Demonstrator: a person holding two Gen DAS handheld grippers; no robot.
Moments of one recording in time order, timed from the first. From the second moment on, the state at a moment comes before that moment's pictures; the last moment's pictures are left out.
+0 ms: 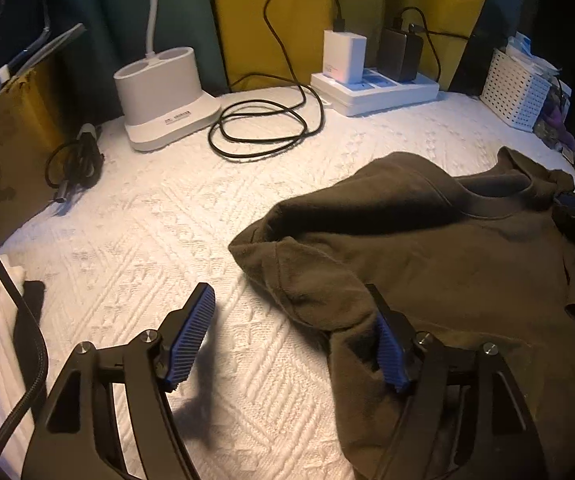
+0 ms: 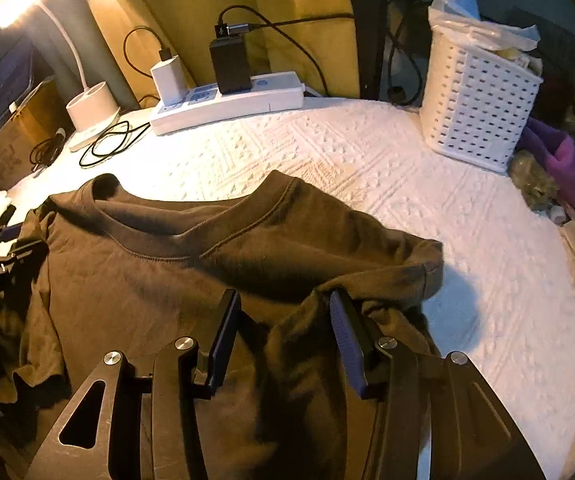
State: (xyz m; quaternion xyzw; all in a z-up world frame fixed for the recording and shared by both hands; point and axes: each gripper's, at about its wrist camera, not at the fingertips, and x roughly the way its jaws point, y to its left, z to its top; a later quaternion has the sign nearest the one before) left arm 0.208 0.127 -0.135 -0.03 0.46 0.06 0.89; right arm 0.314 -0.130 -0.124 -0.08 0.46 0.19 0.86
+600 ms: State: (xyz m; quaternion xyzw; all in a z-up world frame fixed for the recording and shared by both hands) left arm 0.122 0.102 -0.086 -0.05 0.40 0.04 0.91; right arm 0.219 -0.173 -0.089 -0.08 0.42 0.16 0.89
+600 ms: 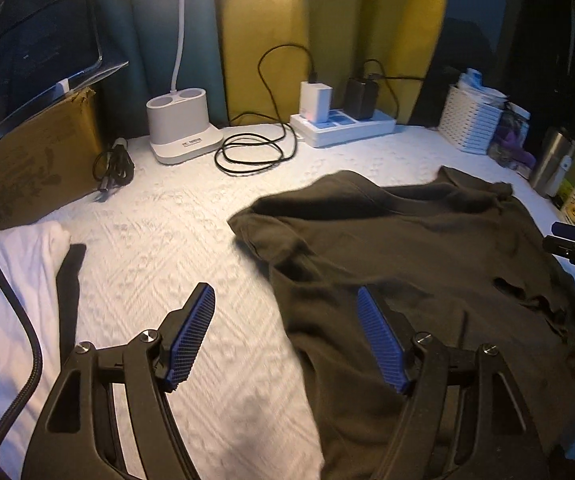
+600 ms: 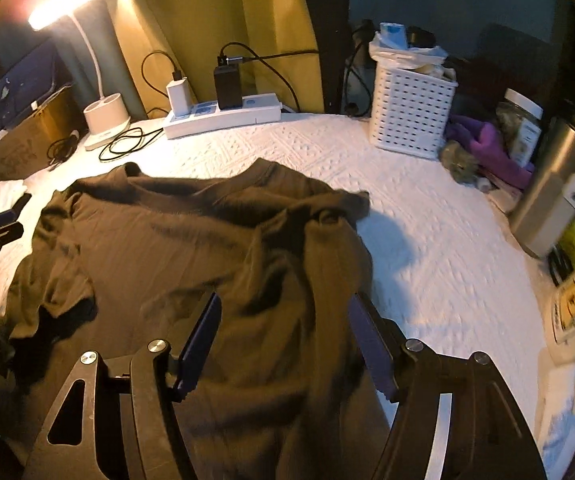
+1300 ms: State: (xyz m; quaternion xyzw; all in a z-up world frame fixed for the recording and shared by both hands) left arm 0.032 0.046 -0.068 -0.03 0.38 -0.01 0.93; right arm 0.111 -0.247 -0.091 -0.04 0.40 0.11 0.91
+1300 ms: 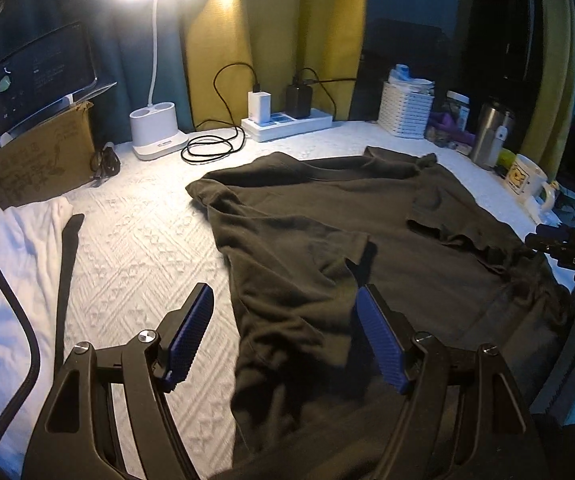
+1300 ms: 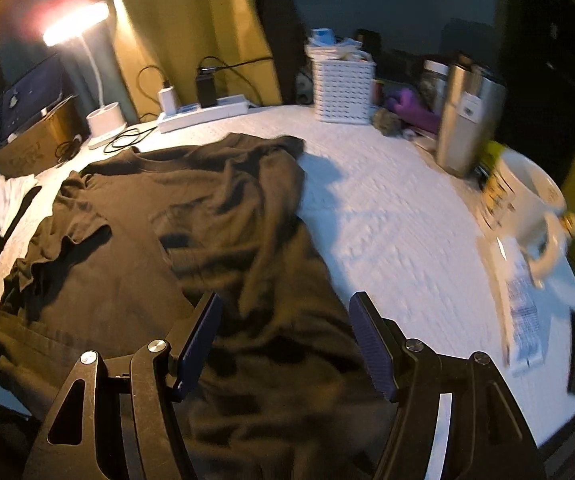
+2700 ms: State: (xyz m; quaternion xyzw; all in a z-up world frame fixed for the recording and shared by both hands) left arm -0.055 0.055 -0.108 -0.07 0.42 -0.03 0.90; right arm 0.049 -0.260 -0.083 -0.09 0.36 0.09 0.93
